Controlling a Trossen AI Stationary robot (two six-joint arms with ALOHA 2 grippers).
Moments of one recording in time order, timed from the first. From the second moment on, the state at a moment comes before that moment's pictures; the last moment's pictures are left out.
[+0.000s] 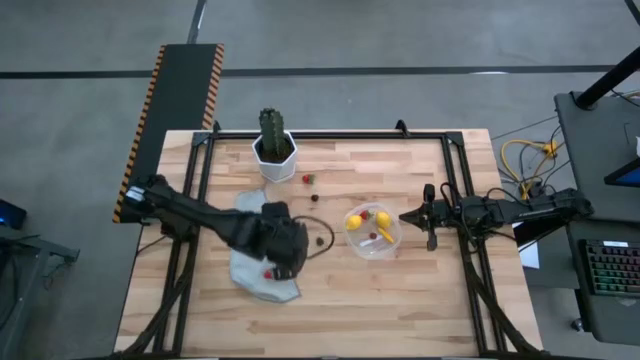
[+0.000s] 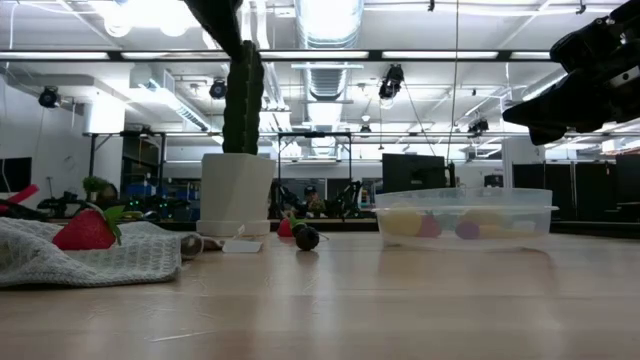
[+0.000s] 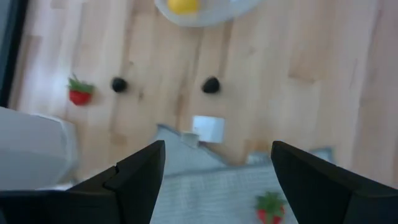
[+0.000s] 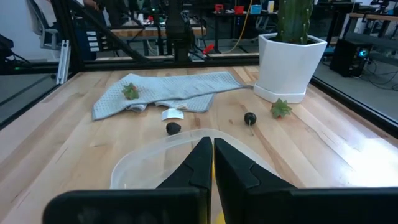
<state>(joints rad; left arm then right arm) -0.37 1.67 1.61 -1.17 -0.39 -0.46 0.13 0.19 0.01 0.04 0.19 0.04</state>
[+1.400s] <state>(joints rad) -0.48 1.92 1.41 -1.15 -0.21 -0.72 0.13 0.19 0.01 0.03 0.18 0.00</state>
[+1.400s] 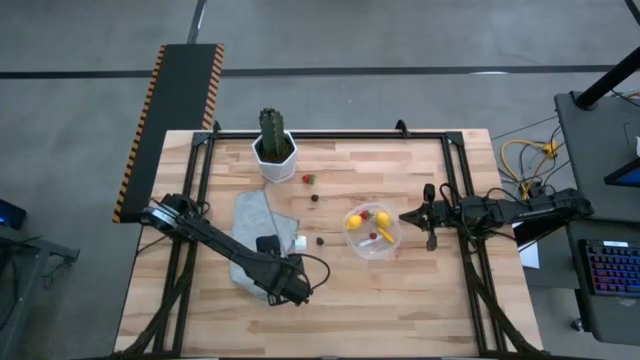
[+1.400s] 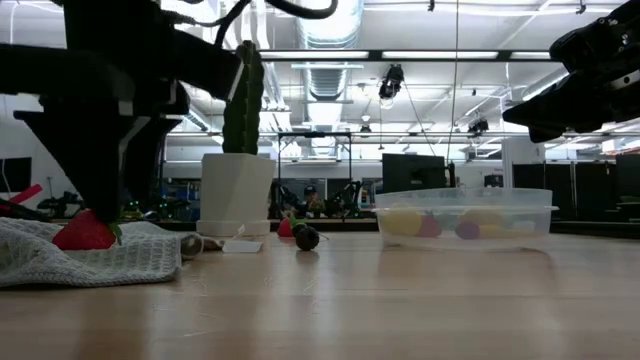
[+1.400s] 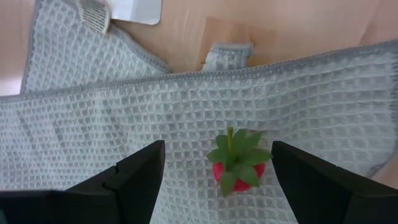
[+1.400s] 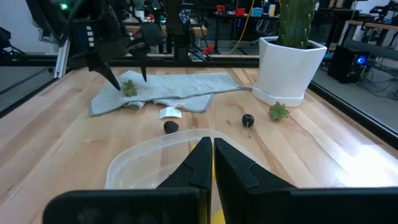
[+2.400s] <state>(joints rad) -0.46 1.92 1.38 -1.10 -0.19 -0.69 0.13 0.19 0.01 0.03 0.18 0.00</state>
